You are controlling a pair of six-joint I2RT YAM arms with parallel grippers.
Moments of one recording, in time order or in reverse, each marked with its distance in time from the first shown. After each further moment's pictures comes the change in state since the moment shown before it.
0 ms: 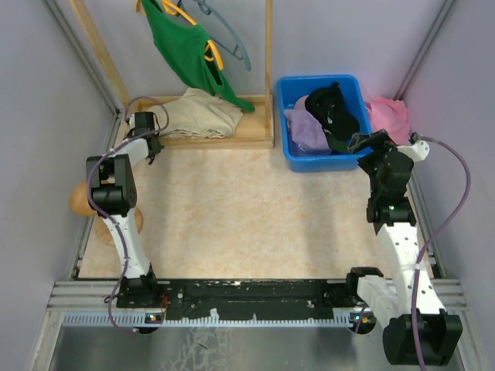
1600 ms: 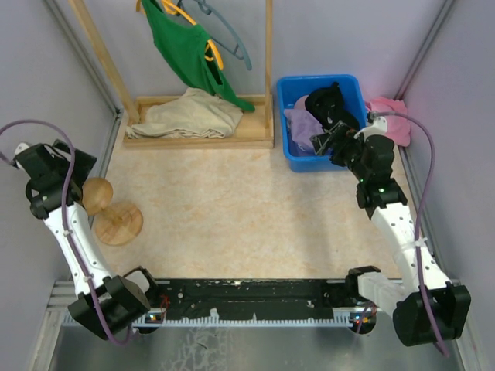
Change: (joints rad) left arm 0.556 -1.115 -0.380 -0.420 0.387 -0.125; right arm 0.148 0.161 0.122 -0.024 -0.366 -0.157
